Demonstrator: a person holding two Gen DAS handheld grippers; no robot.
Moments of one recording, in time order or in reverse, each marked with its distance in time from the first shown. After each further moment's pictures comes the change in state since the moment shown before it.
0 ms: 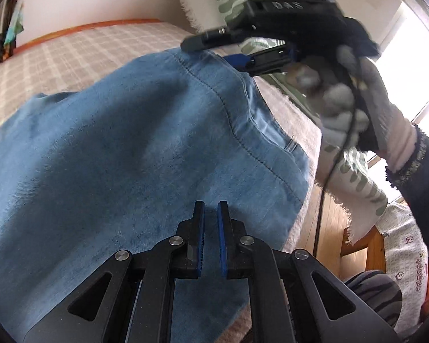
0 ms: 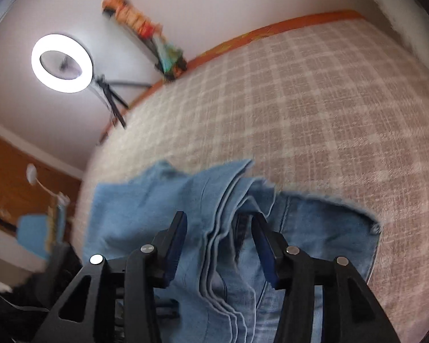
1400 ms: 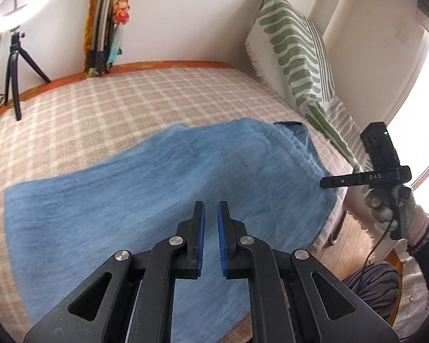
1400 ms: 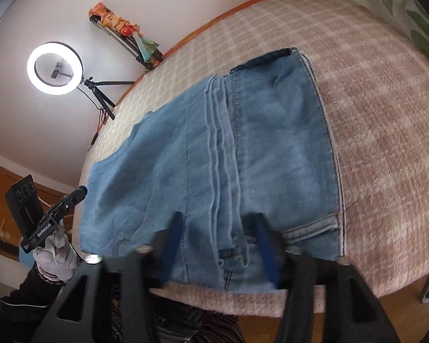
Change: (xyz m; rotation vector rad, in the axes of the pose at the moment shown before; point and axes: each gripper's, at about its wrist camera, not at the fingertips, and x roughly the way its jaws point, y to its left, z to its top) left arm -0.132 0.065 -0.027 -0.109 -0.169 0.229; right arm -0.023 0.009 -0.134 0.103 -0.025 -0.083
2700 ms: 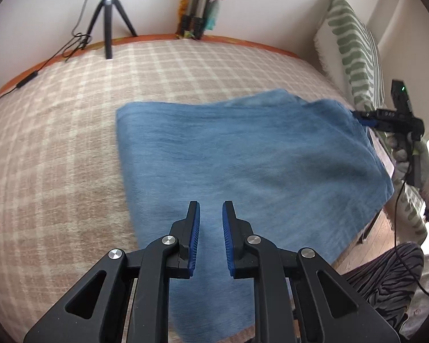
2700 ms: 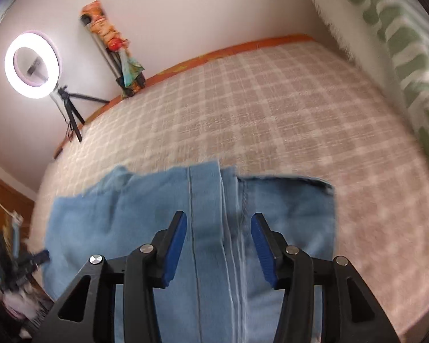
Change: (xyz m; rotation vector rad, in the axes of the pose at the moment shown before) left arm -0.056 0.100 -0.067 -0.172 0.065 0.208; right arm 0.029 0.033 0.099 -0.094 -0.115 -0.212
